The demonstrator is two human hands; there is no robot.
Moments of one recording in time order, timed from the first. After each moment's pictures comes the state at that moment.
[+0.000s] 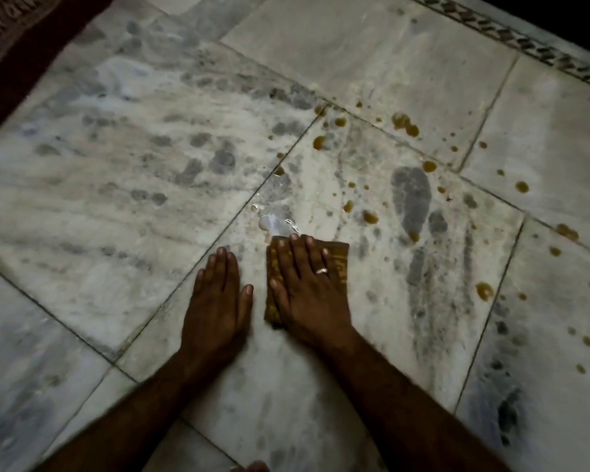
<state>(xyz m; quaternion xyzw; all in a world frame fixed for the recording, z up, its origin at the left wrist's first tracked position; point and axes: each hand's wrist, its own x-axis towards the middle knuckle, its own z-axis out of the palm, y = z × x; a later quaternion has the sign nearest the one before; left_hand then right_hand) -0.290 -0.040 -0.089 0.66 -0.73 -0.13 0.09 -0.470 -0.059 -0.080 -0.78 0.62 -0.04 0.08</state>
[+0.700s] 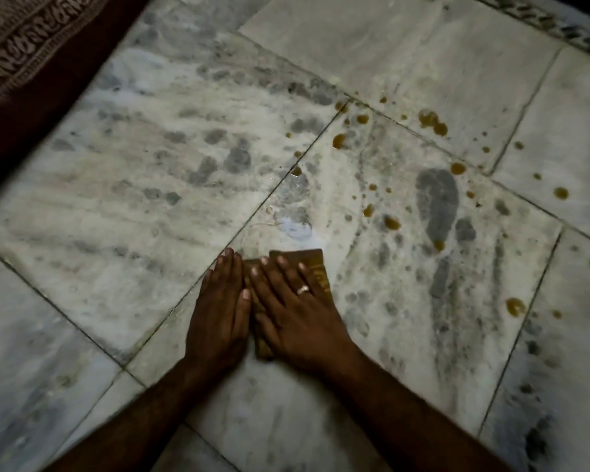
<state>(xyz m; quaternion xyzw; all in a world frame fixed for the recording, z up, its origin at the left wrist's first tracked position) -0.275 -0.044 -0.094 0.64 -0.72 -0.19 0.19 -0.444 -0.047 -0.082 -0.86 0.50 -0.09 0.08</state>
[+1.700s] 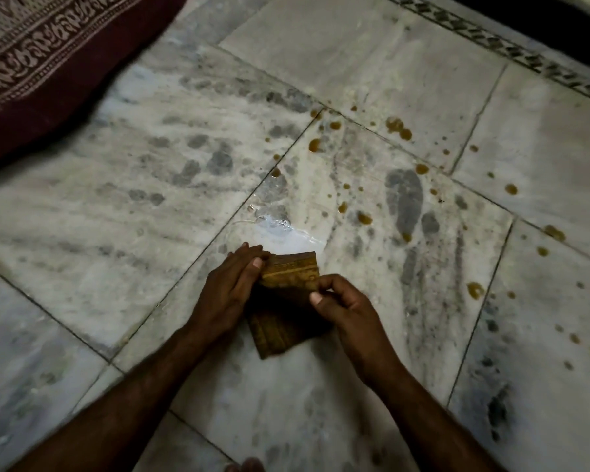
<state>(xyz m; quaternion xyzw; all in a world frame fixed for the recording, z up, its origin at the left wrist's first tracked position) -0.307 -0.068 -0.033 0.59 -0.61 -0.43 0.29 -0.510 -0.018 0.006 -0.38 0.59 -0.36 0.61</state>
